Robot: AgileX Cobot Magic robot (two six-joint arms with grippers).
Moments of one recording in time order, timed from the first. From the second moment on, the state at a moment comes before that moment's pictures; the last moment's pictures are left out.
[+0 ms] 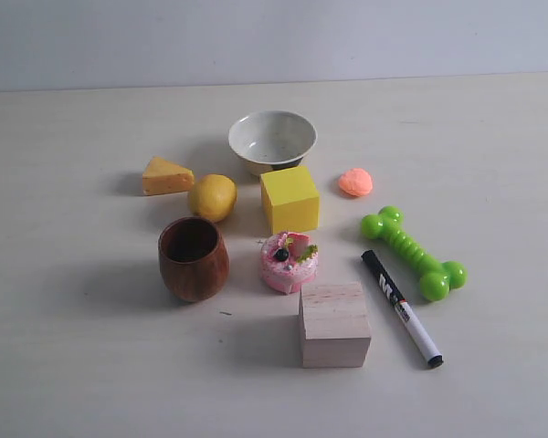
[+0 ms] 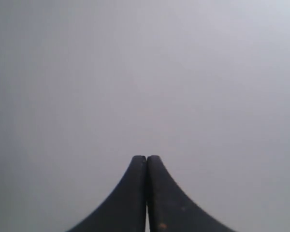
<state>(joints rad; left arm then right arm) 0.08 0.01 0.00 -0.04 0.37 0.08 -0.09 0.01 0.00 0.01 -0.52 0.44</state>
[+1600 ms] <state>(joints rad) 0.08 0.01 0.00 -0.04 0.37 0.08 -0.09 0.99 -0.71 -1.74 -0.55 1.93</state>
